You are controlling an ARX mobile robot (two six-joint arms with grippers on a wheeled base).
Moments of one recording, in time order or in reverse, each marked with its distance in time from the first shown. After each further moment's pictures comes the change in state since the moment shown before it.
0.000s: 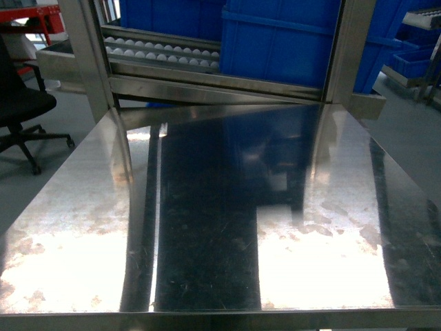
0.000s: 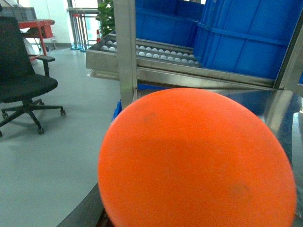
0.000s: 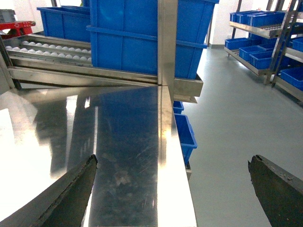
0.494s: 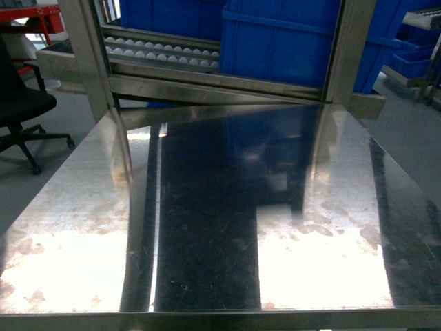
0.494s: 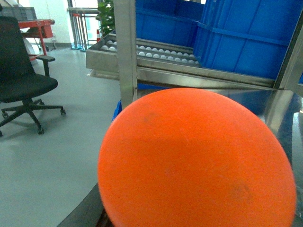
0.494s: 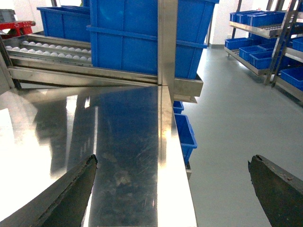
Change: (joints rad) left arm 0.000 0.000 0.000 0.000 0.000 0.000; right arm 0.000 0.000 0.000 0.000 0.000 0.000
